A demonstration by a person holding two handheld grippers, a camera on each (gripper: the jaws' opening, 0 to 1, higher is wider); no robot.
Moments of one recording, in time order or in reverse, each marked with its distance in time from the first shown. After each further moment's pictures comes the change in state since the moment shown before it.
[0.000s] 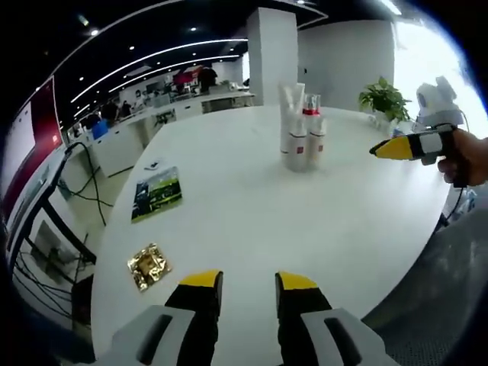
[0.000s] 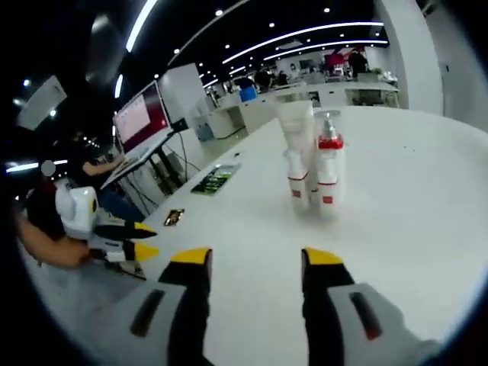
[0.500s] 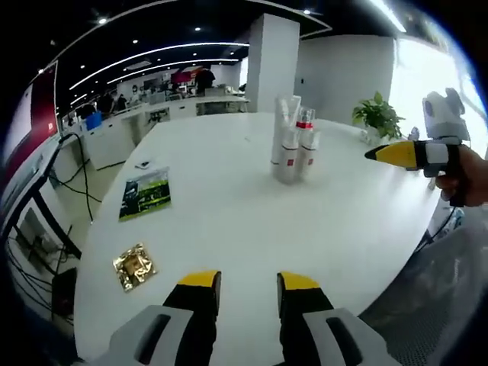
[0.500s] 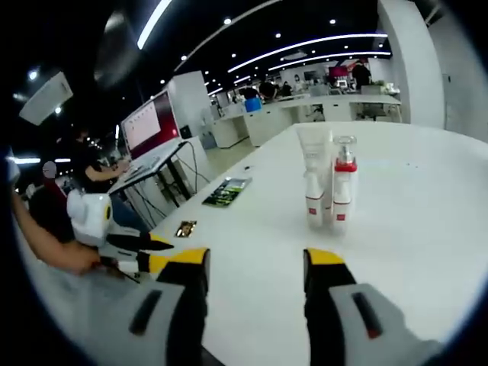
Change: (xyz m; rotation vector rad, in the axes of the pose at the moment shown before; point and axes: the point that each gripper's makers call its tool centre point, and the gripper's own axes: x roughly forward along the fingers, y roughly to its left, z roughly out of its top) left arm -0.010 -0.008 0.025 -0.161 -0.106 -0.127; right arm -0.006 0.029 0.027 -0.023 -0.075 -0.009
